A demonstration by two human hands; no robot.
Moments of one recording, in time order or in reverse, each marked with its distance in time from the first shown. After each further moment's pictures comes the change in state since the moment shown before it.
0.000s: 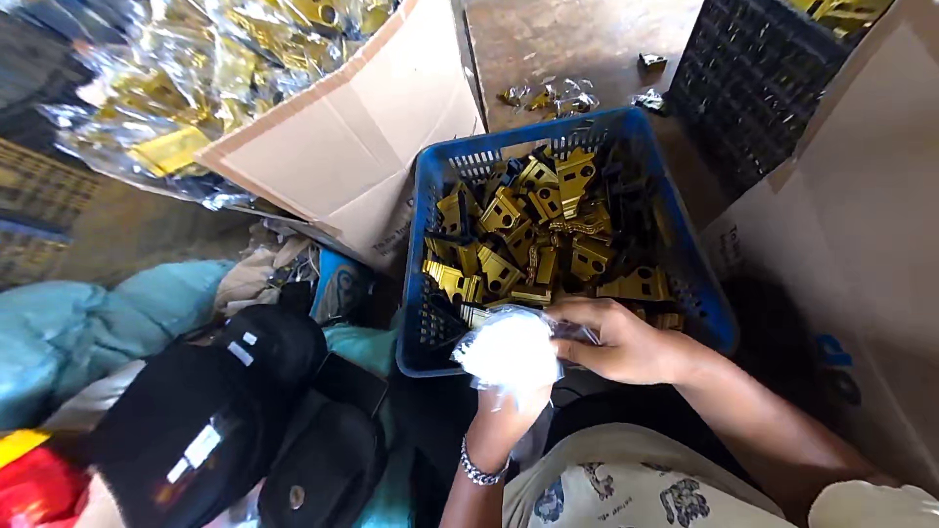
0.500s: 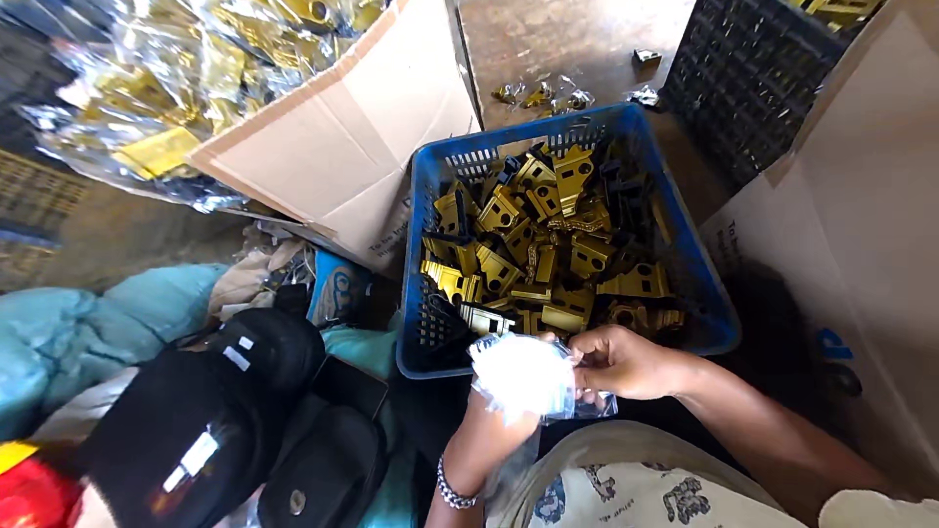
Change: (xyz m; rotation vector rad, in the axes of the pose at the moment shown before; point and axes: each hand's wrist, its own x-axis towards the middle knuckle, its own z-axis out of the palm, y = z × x) left_hand -0.005 -0.020 -0.022 -0.249 -0.215 -0.031; right_hand -0.025 0.006 0.008 0.359 -0.167 0.419
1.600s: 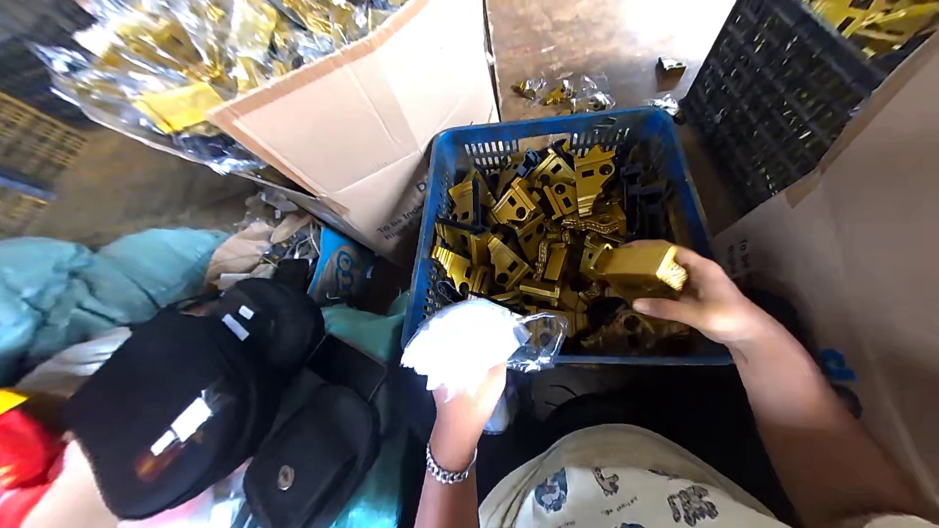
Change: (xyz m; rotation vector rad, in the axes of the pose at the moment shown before) left_hand 0.005 -0.007 -0.013 0.239 0.547 0.039; right_hand -0.008 -0.014 -0.069 -0.338 0.447 -0.222
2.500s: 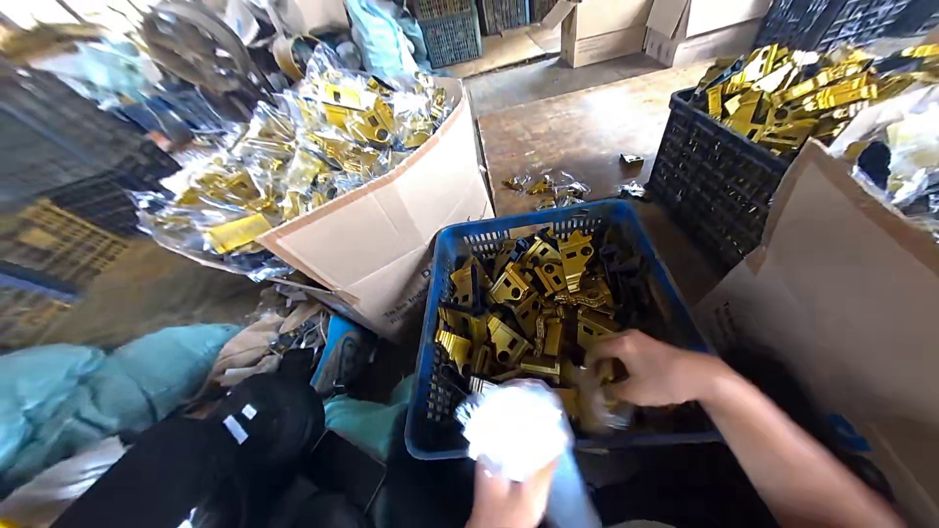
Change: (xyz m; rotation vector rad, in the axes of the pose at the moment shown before) left_hand -0.009 0.029 0.011 -0.601 -0.295 -0.150; right_hand 0.040 -0.053 0.011 -0.497 -0.425 0.071
